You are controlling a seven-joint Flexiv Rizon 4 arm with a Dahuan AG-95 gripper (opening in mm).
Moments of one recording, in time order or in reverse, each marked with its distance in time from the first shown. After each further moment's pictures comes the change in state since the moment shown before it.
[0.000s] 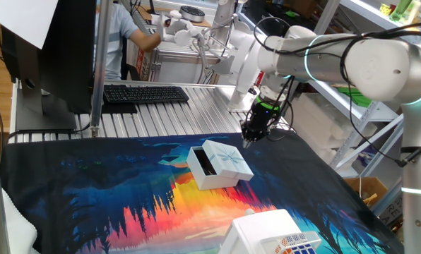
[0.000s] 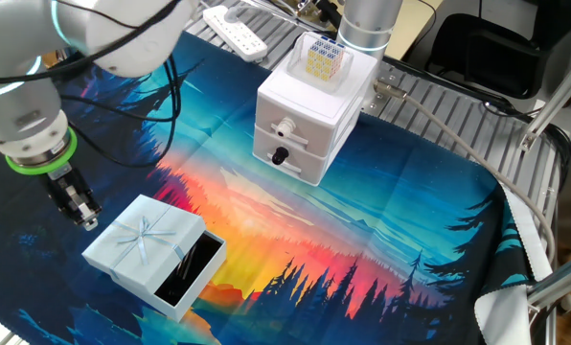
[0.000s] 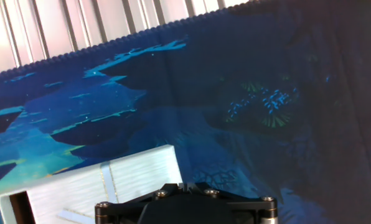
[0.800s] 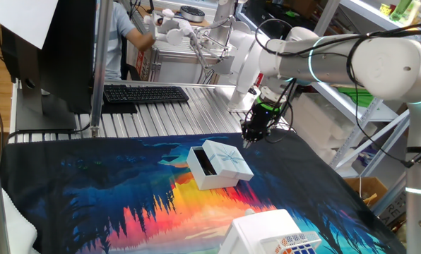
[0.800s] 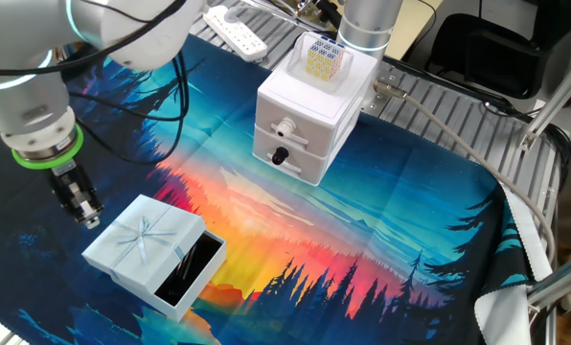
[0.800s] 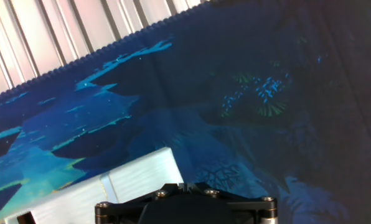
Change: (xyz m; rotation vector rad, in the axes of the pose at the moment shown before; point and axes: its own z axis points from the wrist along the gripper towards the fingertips) arm -0.001 -0.001 0.000 0.004 -0.037 0.052
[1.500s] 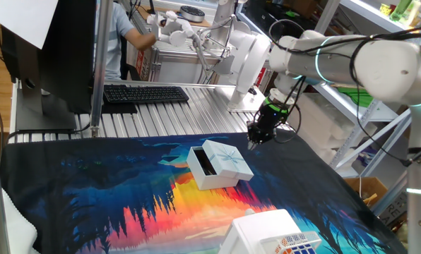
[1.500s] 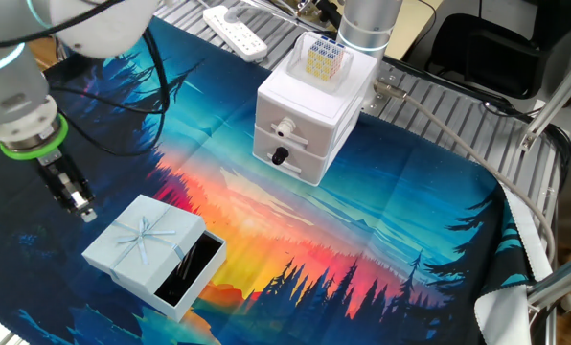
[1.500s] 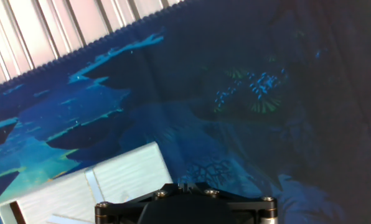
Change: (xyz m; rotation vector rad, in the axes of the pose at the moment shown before) arm 0.013 -0.020 0.009 -0.075 0.063 -0.017
